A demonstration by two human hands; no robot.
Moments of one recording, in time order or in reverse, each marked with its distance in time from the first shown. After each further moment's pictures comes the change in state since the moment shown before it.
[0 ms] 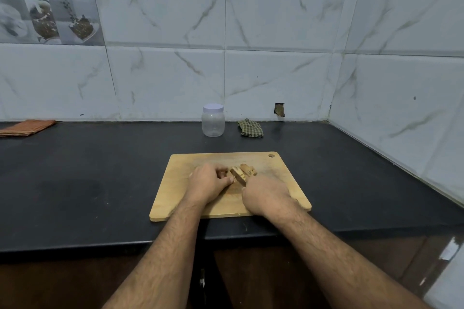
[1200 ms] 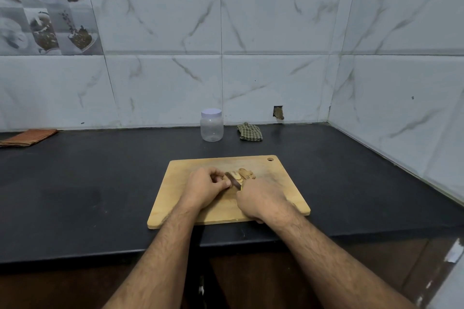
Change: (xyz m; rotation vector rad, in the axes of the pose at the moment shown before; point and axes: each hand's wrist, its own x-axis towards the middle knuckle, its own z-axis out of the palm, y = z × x) left_hand -0.005 0.002 -0.008 -0.155 -0.017 -0.023; right_hand -0.004 -0.003 -0.009 0.047 -0.035 -0.026
